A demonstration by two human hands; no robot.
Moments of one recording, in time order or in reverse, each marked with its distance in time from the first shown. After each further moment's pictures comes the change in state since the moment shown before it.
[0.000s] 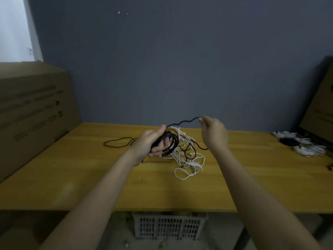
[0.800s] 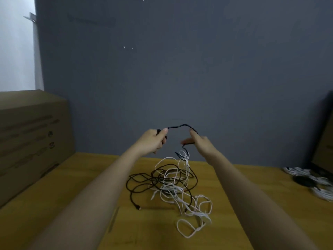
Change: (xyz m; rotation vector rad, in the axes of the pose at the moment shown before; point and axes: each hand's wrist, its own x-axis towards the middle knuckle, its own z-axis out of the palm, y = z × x) left_hand 0.134 0.029 -0.072 0.524 0.243 -0.150; right_hand 0.111 -0.031 0.043 0.609 -0.573 0.238
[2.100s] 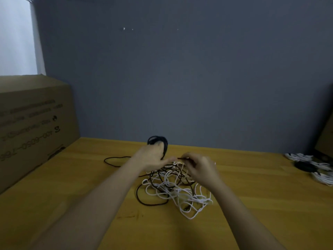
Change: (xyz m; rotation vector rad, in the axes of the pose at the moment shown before) left_hand -0.040 -0.057 0.047 0.934 -0.126 0.180; right_hand -0.091 0.074 0.036 -0.526 0.120 -0.454
